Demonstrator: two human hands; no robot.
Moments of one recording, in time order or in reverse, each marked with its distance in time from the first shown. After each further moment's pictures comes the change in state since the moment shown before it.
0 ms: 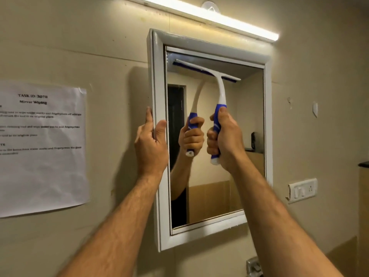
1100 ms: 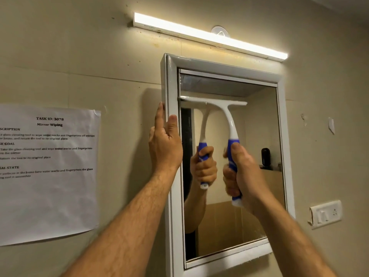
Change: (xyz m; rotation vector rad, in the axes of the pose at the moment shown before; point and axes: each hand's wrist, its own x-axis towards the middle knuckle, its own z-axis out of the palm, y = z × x) left_hand 0.050 0.022 0.012 -0.072 -0.082 -0.073; right_hand -0.005 0.029 -0.013 -0.178 0.059 -0.031
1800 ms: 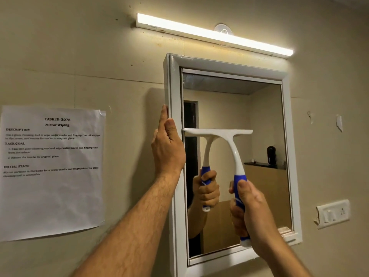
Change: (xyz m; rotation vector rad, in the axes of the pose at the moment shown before) left_hand -0.007 -0.002 -0.001 -0.044 0.037 -0.007; right_hand -0.050 0.042 -0.007 0.005 0.030 0.086
